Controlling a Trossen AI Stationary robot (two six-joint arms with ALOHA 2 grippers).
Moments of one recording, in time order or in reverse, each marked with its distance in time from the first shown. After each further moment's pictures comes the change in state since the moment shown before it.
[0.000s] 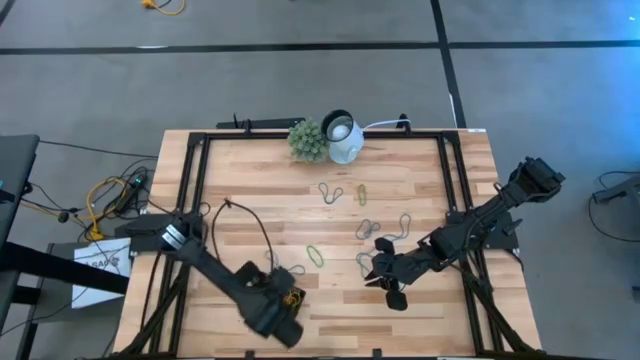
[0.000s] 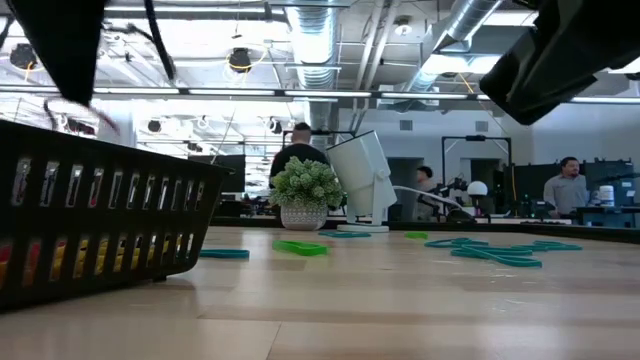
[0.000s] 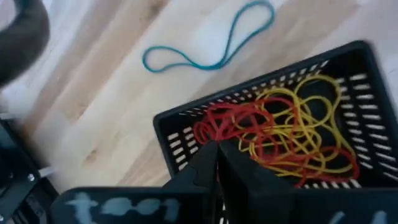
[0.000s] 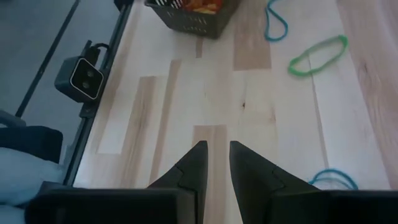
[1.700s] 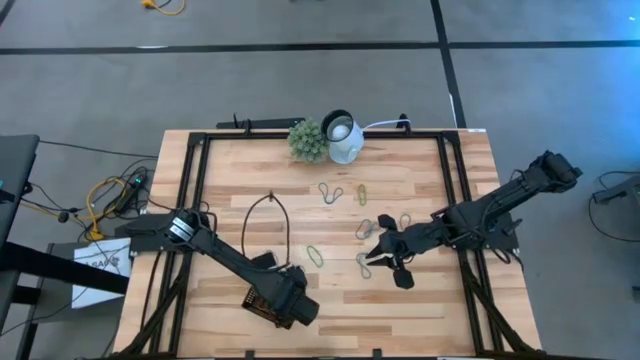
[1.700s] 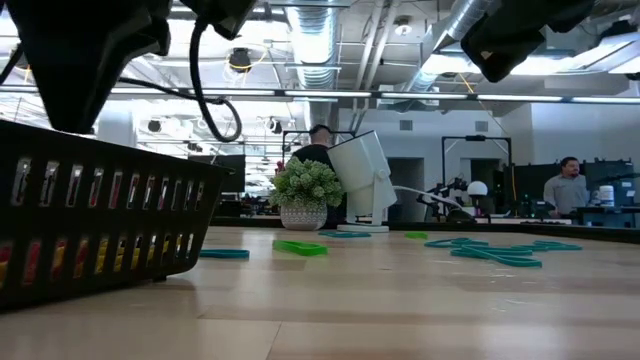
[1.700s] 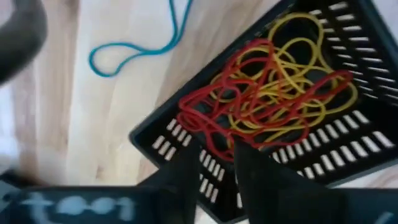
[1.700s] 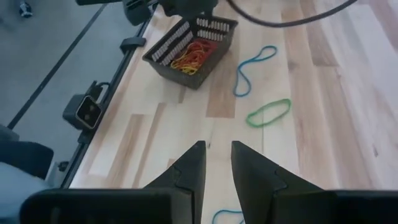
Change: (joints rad) left arm 0.115 0.000 -0.036 0.081 0.252 0.502; right arm -0.137 -0.229 0.000 -0.092 -0.061 -0.202
